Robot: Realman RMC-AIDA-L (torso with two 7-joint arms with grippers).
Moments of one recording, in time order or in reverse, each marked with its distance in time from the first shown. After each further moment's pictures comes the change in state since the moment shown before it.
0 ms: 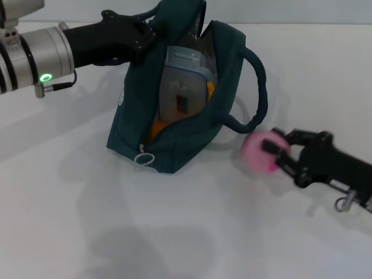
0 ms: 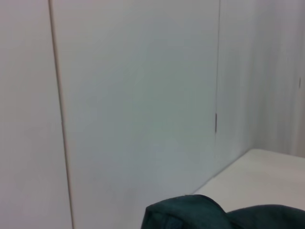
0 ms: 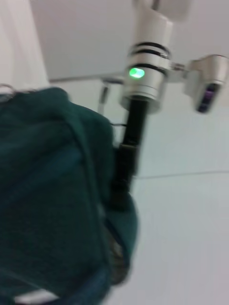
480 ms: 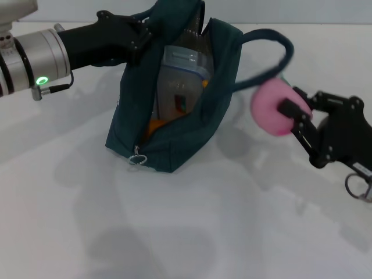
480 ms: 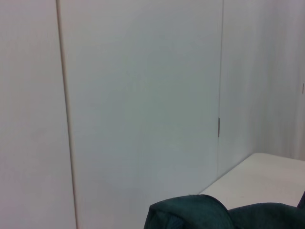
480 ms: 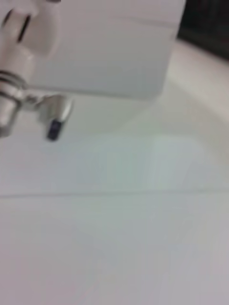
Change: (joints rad) left arm 0.018 0.000 0.000 0.000 -0.026 0.004 0.021; right arm -0.022 0.024 0.123 -0.020 -0.002 -0.344 -0.150
